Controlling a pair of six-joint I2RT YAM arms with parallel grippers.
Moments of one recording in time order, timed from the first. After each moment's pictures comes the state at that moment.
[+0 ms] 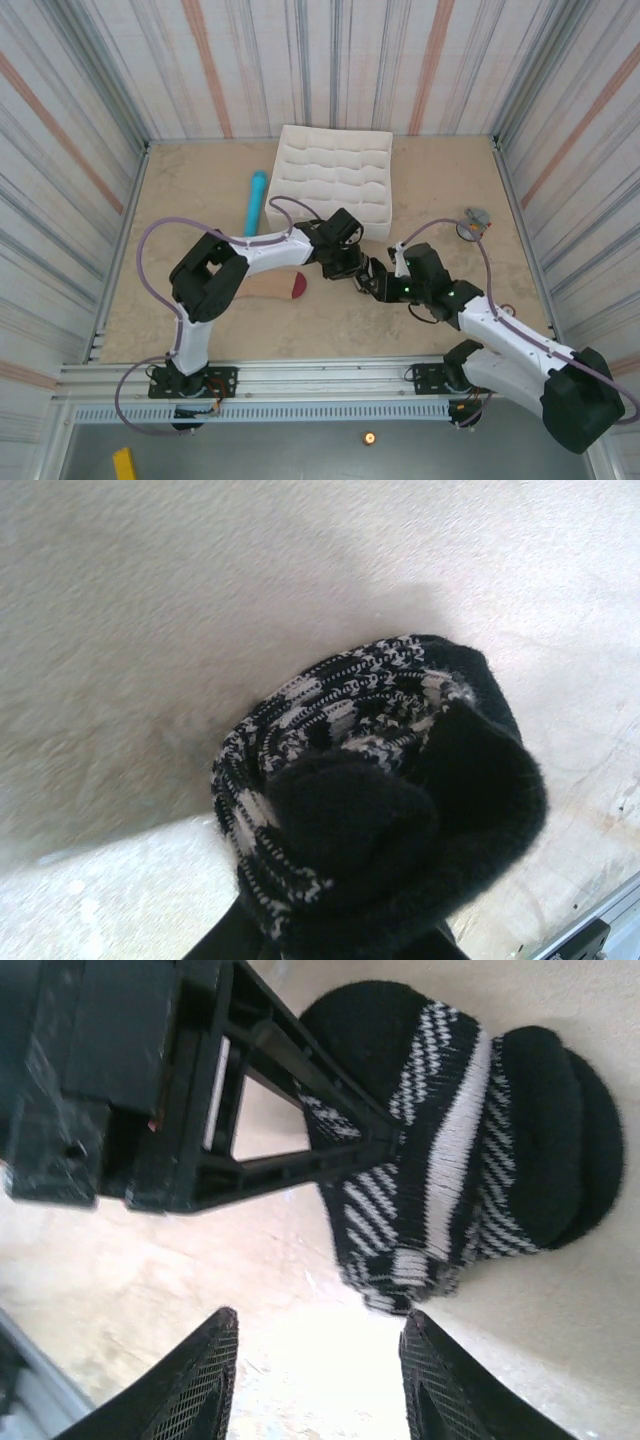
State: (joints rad) left arm -0.87 1.97 1.32 -0.43 0.28 -0.98; right arm 0.67 0.93 0.44 -0.32 -0.15 0.54
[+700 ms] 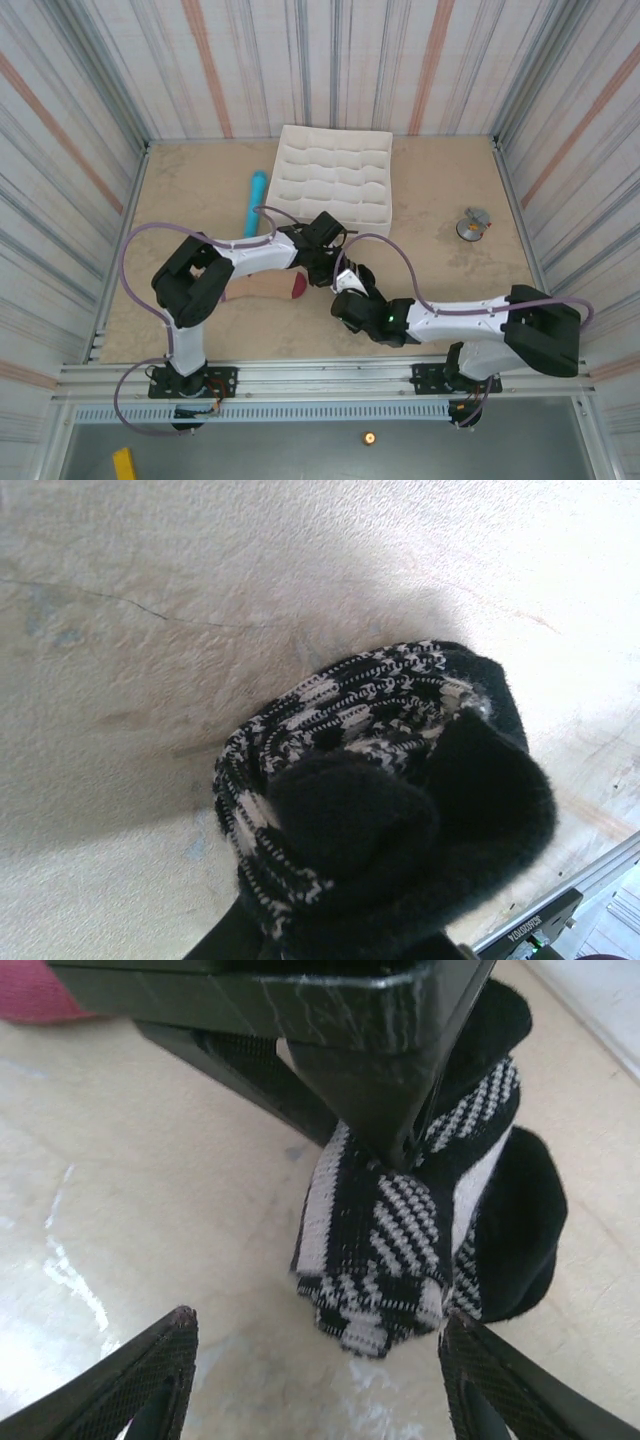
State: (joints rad) left arm -0.83 1.89 1.19 -0.41 0.36 -1.04; right arm 1.22 1.35 0.55 -0.20 0.61 0.34
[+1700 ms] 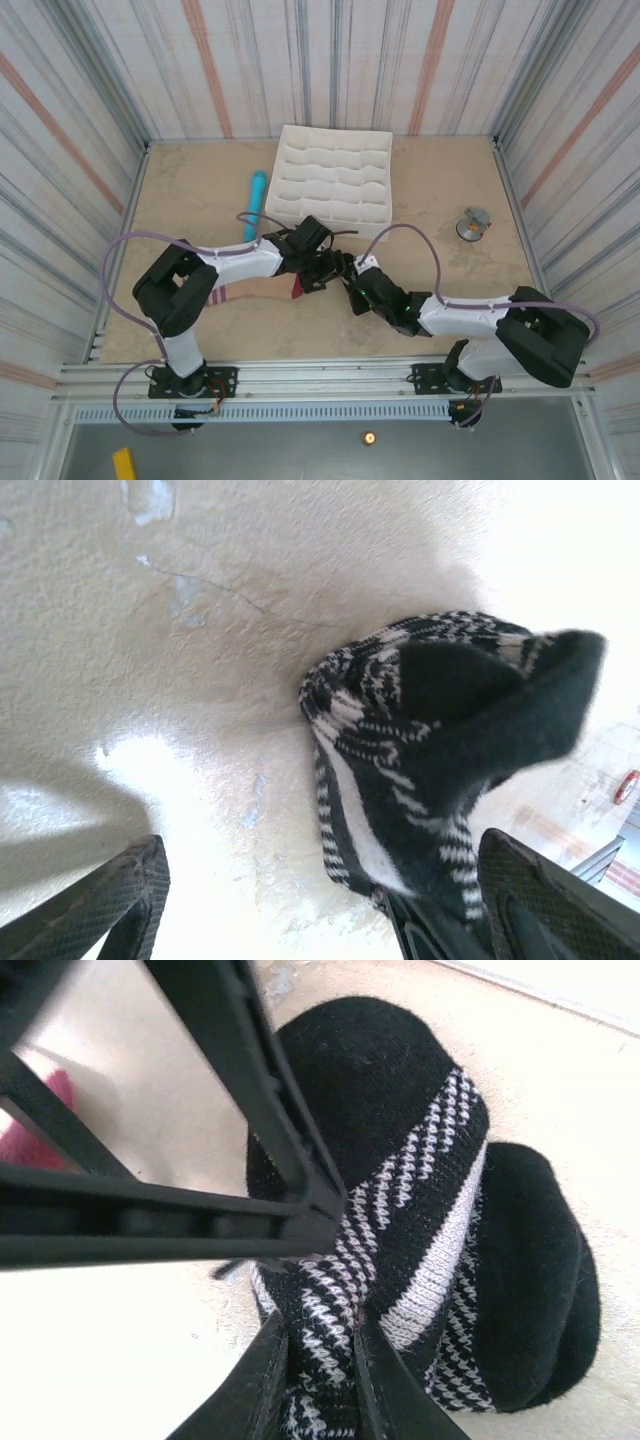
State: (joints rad) left arm -0.81 1.76 1.04 -0.29 0.33 -1.10; right arm 0.93 1.30 0.38 0.17 0.26 0.46
